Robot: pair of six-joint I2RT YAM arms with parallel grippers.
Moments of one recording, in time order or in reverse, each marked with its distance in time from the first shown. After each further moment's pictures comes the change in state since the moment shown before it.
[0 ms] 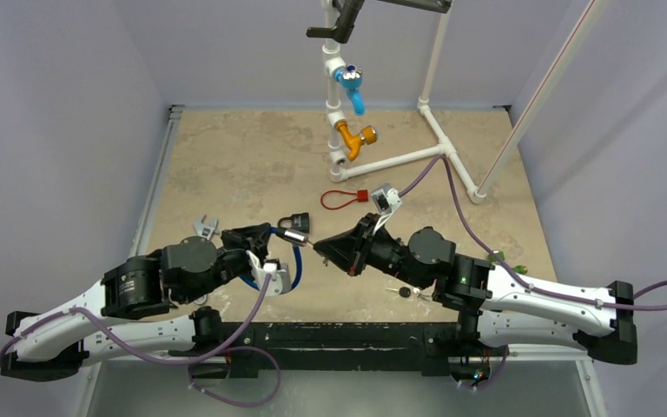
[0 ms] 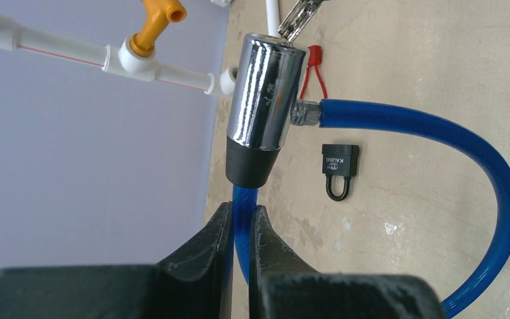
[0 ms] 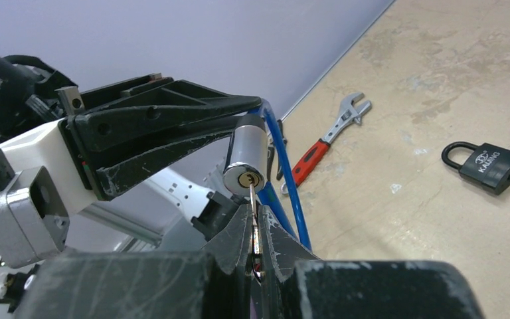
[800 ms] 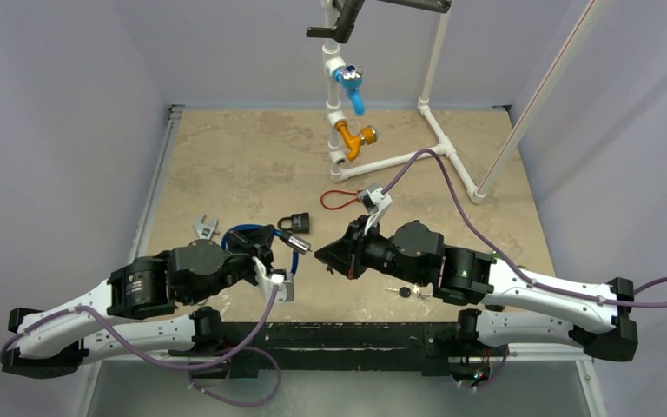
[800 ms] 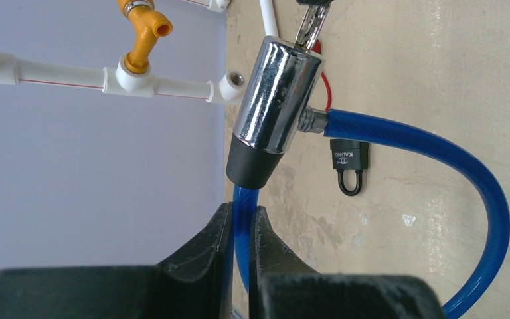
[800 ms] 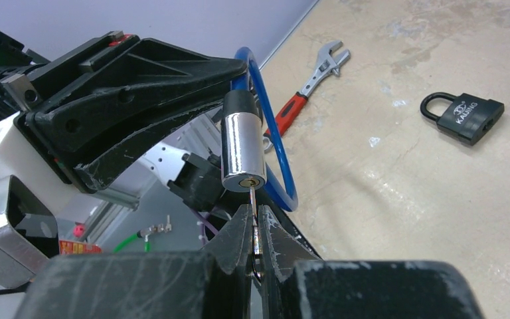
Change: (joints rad) left arm -0.019 -0.004 -0.033 0.011 0.021 0.117; right arm 0.002 0.040 0.122 -0.262 -0.047 -0.002
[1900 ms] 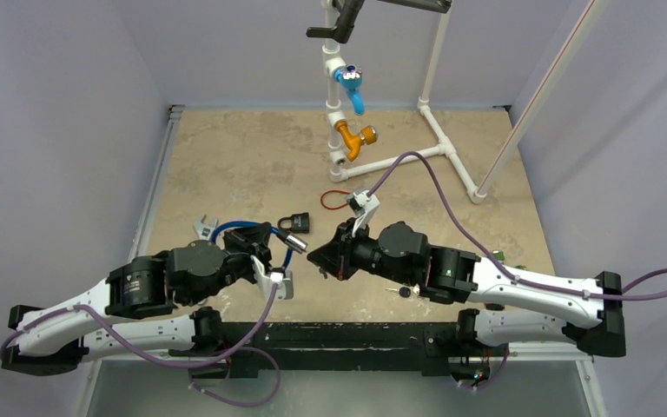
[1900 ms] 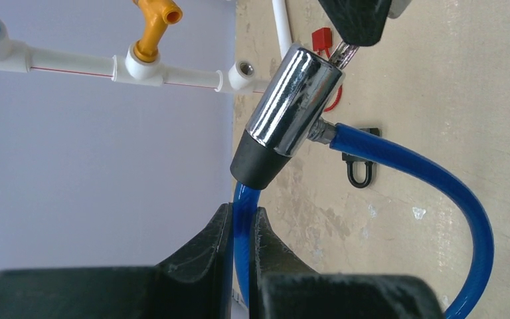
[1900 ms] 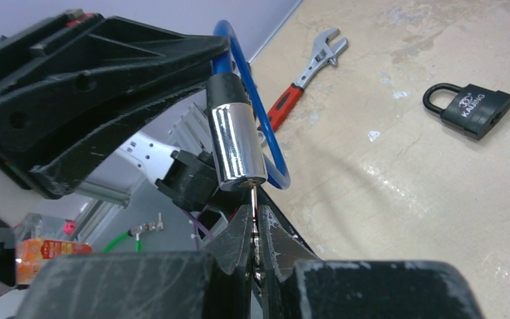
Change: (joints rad) left arm -0.024 0.000 0.006 -0.009 -0.056 0.000; right arm 0.004 0.060 -0.008 0.042 0.006 0.010
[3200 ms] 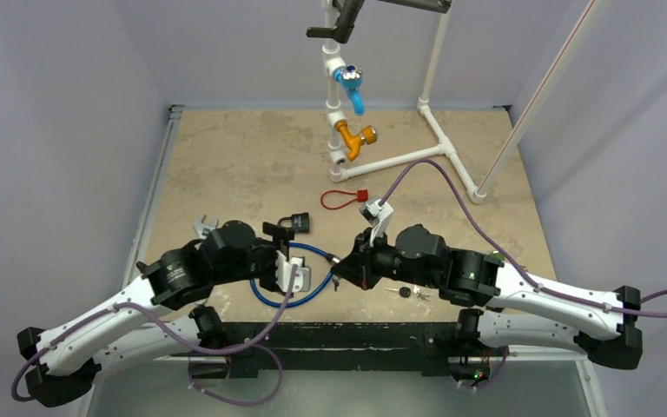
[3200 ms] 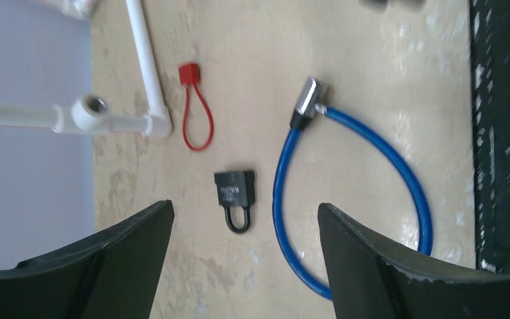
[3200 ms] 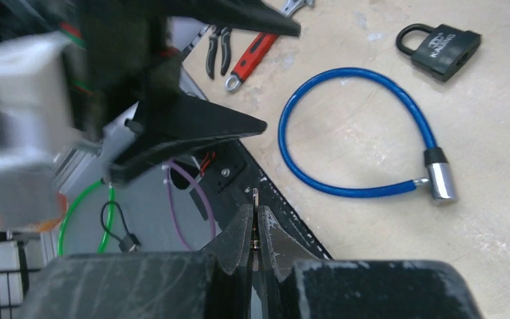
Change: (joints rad) left arm 0.297 0.120 -0.184 0.099 0.482 -0.129; right arm -0.043 -0.146 -0.071 -0.206 -0.086 -0.041
